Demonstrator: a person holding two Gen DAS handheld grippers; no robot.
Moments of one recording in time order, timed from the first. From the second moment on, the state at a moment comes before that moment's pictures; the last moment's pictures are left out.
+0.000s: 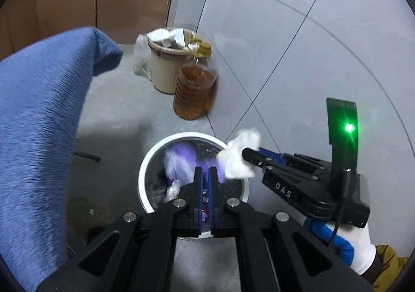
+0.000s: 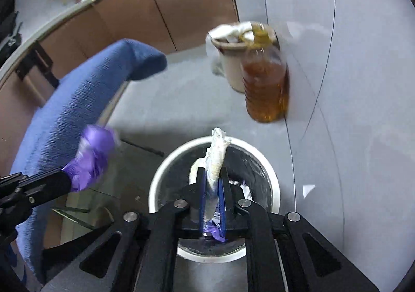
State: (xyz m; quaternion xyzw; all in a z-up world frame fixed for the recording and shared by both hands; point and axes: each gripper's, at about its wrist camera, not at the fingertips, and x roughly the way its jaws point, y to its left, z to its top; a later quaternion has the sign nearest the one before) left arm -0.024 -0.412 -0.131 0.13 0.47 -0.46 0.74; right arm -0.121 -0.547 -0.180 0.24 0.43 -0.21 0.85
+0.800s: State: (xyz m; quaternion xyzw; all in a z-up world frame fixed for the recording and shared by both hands) left arm -0.022 -0.331 -0.070 0.10 0.39 -0.37 0.83; right arm -0.114 -0.520 -0.161 0.22 0.42 -0.21 0.86
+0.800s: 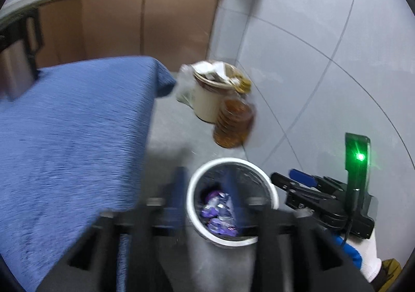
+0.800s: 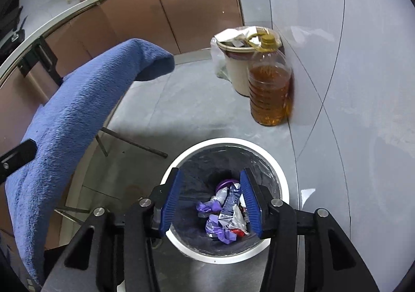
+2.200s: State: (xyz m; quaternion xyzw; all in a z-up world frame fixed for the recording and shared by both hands) left arm -0.110 -0.081 0.040 0.05 0.23 -0.03 0.97; right arm -0.122 -0.289 0.006 0.07 0.28 -0.06 0.96
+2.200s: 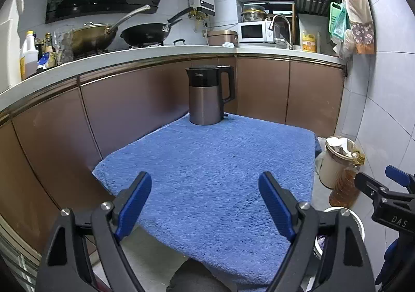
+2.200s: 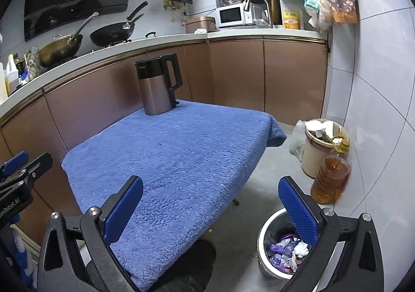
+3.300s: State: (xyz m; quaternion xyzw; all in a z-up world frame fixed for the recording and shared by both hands) left arm -0.181 -0.052 0.067 0.03 0.15 0.03 0.99; right arm -0.169 -0.258 0.027 0.05 0.24 -0.04 0.97
